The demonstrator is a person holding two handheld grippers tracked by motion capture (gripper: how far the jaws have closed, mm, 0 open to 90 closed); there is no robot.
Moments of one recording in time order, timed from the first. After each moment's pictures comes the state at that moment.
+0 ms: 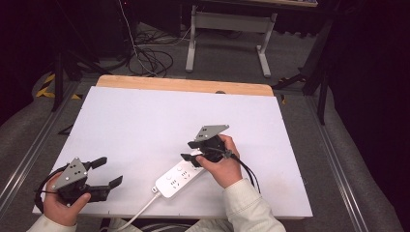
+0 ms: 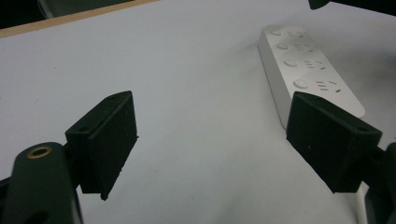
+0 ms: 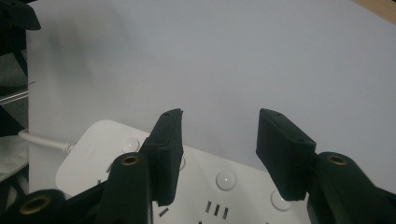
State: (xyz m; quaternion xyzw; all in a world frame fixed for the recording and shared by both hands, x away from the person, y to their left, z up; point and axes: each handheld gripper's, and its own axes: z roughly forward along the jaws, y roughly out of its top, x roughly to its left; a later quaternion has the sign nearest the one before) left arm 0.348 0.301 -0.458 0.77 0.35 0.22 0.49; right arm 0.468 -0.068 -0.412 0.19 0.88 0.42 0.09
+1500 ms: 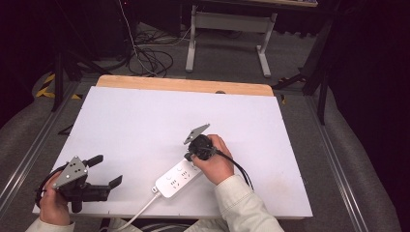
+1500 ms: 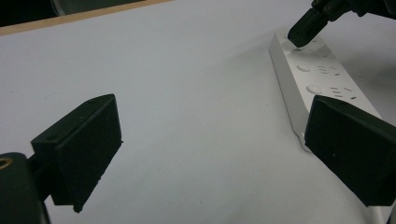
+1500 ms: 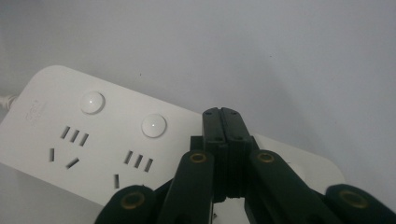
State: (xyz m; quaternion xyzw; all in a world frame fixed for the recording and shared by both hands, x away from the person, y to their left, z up) left arm 0.351 0.301 -0.461 0.76 0.37 0.22 0.49; right arm 0.484 -0.048 -0.436 0.19 0.94 0.29 0.07
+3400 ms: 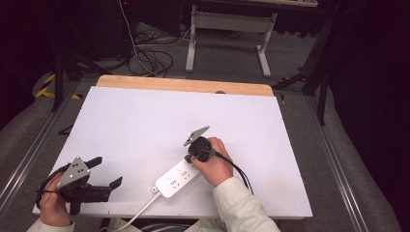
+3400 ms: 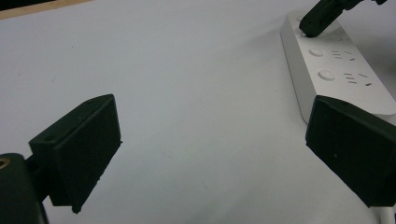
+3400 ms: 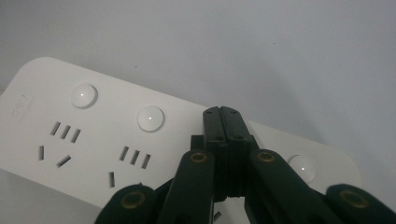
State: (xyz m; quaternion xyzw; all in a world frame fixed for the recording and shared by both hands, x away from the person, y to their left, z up) left arm 0.350 0.299 -0.461 0.77 0.39 0.23 0.46; right arm 0.483 -0.047 -0.444 0.21 0.93 0.28 0.07
